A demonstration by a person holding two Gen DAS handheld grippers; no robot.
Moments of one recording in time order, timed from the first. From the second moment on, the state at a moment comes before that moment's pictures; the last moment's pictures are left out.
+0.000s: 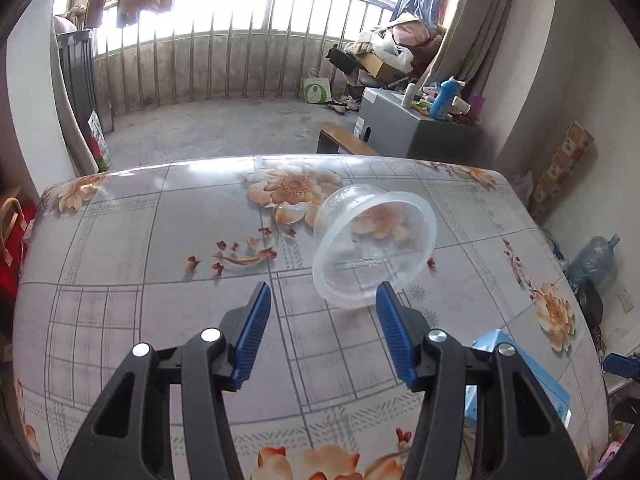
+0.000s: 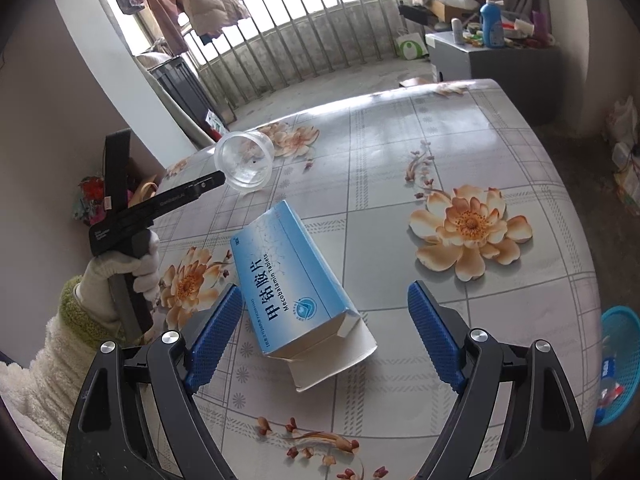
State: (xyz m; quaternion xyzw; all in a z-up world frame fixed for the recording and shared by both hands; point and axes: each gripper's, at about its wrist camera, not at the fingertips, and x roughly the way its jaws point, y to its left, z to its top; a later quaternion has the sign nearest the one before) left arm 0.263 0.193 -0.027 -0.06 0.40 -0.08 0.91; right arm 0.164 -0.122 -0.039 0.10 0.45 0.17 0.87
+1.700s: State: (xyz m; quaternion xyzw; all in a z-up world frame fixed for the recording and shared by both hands) left arm 0.091 0.105 -0.027 -0.07 0.48 -0.19 0.86; right arm 0.064 -0.200 -0.077 0.11 0.49 0.04 0.87
